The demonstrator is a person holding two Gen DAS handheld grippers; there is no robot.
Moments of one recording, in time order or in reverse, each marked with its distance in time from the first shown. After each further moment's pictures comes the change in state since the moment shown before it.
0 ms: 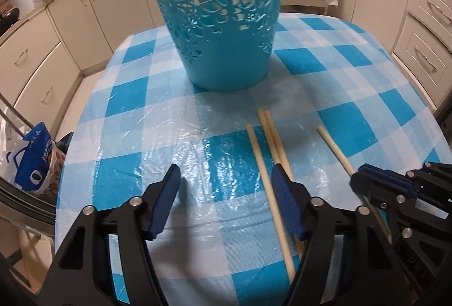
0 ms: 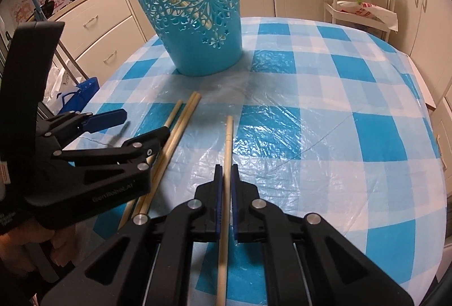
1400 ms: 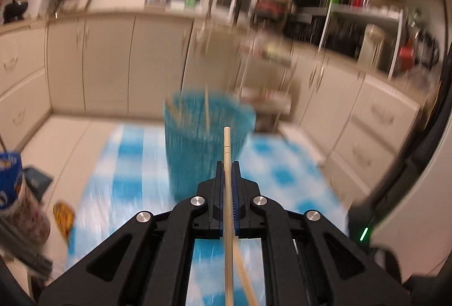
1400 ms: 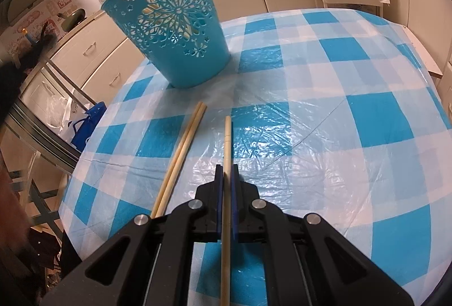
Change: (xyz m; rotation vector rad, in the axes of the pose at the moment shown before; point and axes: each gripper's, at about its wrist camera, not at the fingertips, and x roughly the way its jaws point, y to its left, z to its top) left arm -0.139 0.052 0.042 -0.161 -0.501 -0.297; right arm -0.001 -0.028 -0.003 0.171 -0.024 0.112
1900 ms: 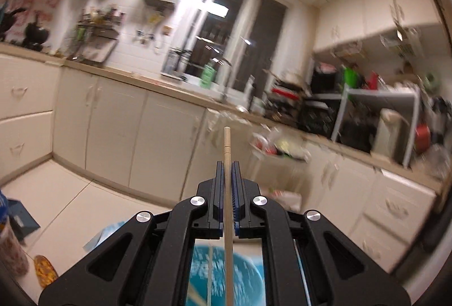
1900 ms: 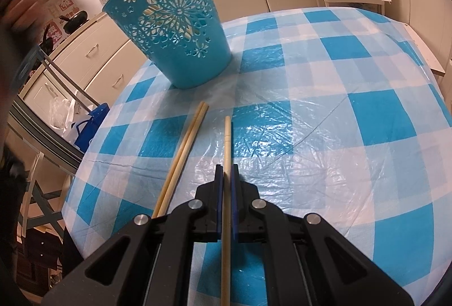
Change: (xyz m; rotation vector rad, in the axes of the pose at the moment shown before) left arm 0.061 0.014 0.123 -0.128 -0.411 0.072; right arm -0.001 -0.001 -0.002 -0.001 -0.002 0.017
